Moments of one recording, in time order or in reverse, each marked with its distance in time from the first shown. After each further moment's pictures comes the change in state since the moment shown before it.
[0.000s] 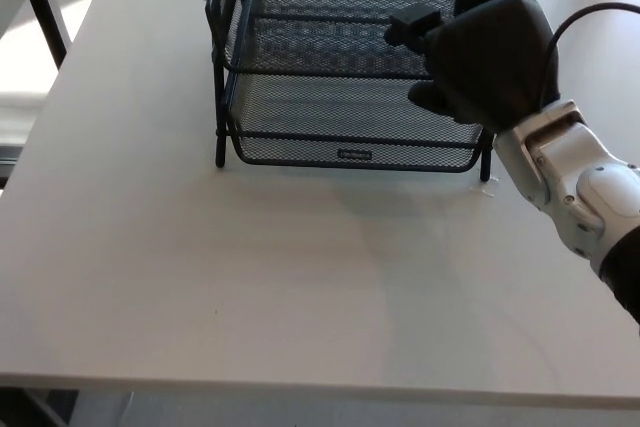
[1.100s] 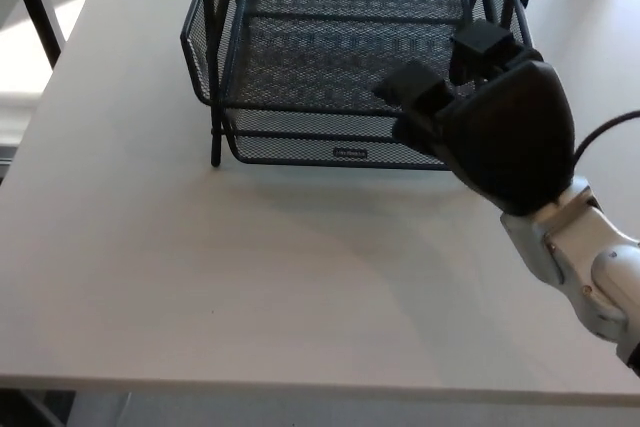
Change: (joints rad) left_arm -0.056 0.000 -0.005 0.095 0.006 -0.061 0.022; right_arm 0.294 -0.104 0.018 -0.422 -0.098 0.007 -0.314
